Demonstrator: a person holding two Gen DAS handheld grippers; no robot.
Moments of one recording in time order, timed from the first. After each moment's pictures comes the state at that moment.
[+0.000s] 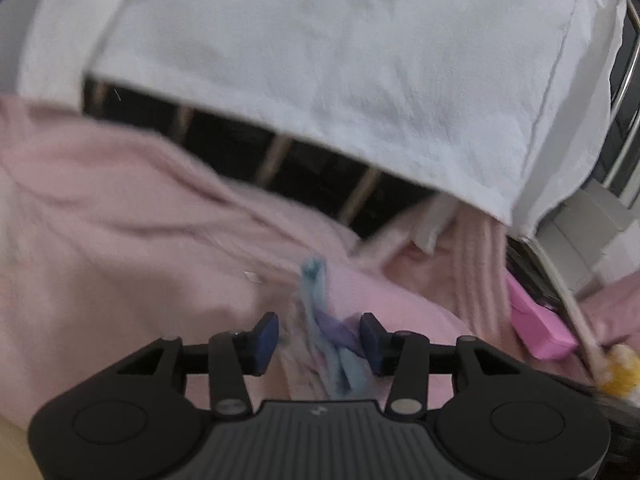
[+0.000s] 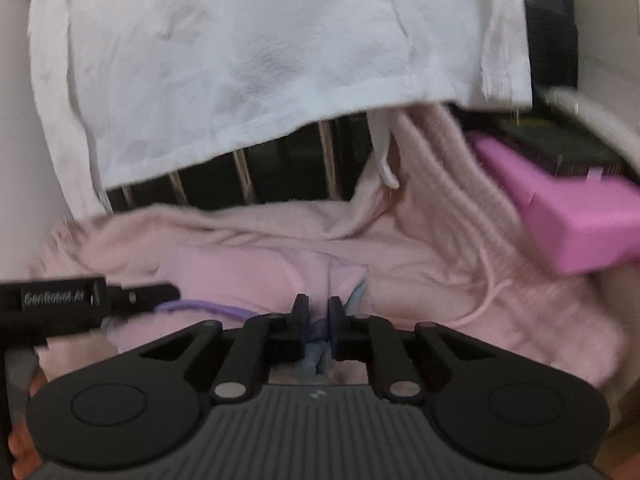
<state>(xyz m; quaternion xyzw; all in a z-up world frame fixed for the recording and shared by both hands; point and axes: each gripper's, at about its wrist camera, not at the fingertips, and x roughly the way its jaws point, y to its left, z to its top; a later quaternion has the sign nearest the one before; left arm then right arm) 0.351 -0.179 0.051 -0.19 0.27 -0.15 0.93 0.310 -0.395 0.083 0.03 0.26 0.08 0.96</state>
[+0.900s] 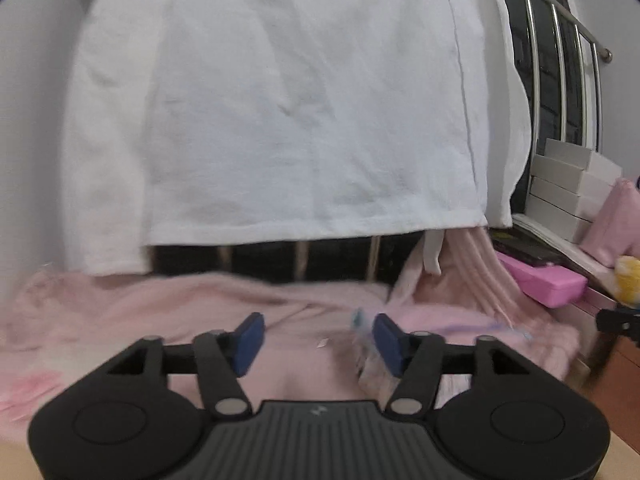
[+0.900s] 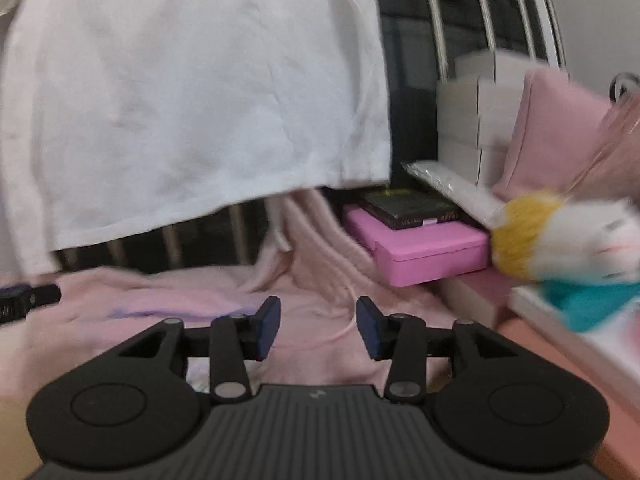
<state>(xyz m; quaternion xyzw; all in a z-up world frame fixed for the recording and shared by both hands) 0.219 -0.117 0.100 -0.02 0.18 -0.11 0.98 0.157 -0.402 0.104 0.04 0.13 -0.05 0.99</state>
